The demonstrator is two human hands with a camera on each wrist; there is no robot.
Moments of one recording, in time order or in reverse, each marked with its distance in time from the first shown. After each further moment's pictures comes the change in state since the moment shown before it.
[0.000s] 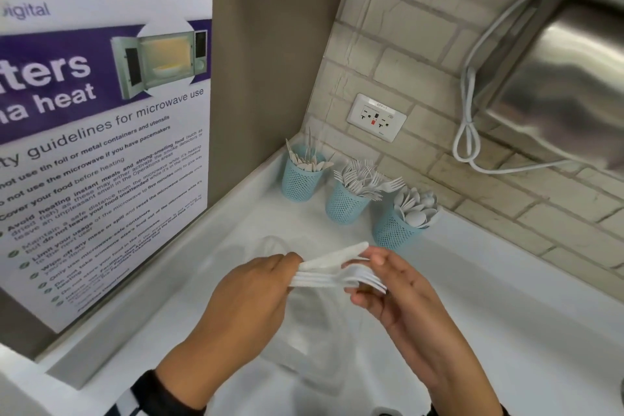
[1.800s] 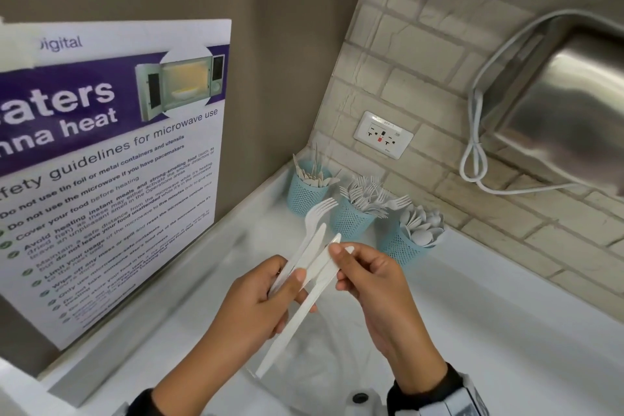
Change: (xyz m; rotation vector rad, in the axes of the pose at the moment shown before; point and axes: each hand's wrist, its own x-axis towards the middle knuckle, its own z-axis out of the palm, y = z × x) left_hand 0.008 0.006 -0.013 -0.992 0.040 -0.408; right_hand 0.052 0.009 0.029 -0.199 0.134 -0.101
